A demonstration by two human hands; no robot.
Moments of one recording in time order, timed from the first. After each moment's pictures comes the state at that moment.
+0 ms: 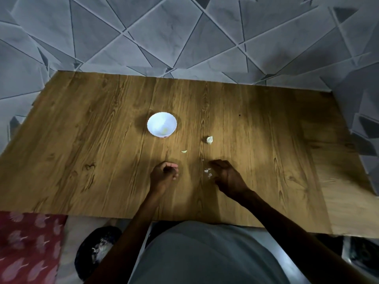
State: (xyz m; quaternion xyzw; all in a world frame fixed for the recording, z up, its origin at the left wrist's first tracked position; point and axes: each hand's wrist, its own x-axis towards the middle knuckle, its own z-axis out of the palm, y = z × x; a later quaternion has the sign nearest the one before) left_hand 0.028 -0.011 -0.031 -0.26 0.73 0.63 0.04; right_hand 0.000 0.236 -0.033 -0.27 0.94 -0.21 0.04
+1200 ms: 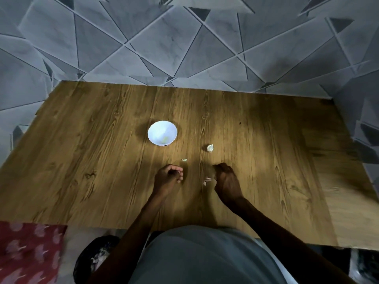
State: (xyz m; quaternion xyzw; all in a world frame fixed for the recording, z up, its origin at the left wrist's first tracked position) left_hand 0.010 -0.008 -0.025 -0.22 0.73 0.64 0.07; right_hand -0.003 0.211 -0.026 -0.13 0.96 -0.23 0.04
